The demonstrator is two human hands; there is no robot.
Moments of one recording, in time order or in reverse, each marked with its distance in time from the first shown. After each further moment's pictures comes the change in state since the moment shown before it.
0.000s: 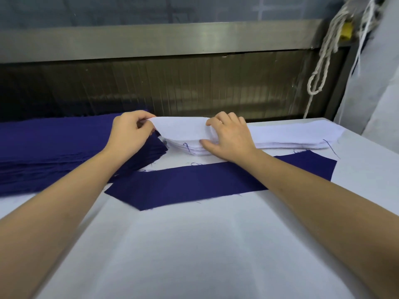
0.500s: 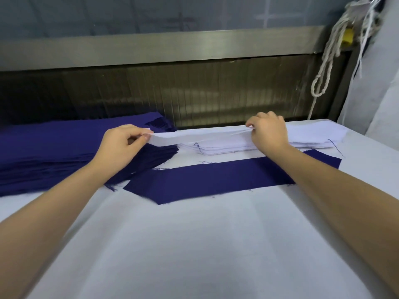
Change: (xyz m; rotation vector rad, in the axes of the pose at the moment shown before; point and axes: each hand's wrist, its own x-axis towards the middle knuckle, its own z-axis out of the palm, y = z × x) left_hand -0.032 -0.026 -0.044 0.076 -0.061 0.142; right_hand -0.009 0.046 -0.016 -0.094 -0.044 0.264
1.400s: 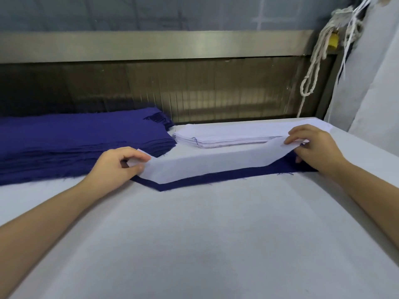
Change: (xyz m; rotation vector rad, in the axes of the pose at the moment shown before) left_hand -0.056 -0.012 -0.006 -0.193 -0.184 -0.102; right_hand -0.087 0.077 -0.050 0.464 0.002 0.118
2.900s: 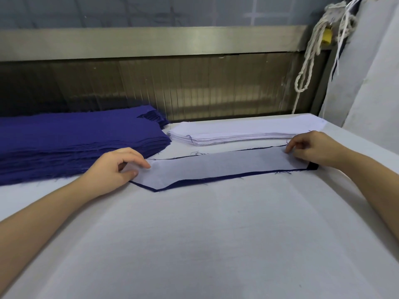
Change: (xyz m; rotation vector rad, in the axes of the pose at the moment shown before) left_hand 0.000 0.003 -0.001 0.097 -0.183 0.107; right_hand 0.005 0.014 -0.019 -0.085 -0.367 0.117
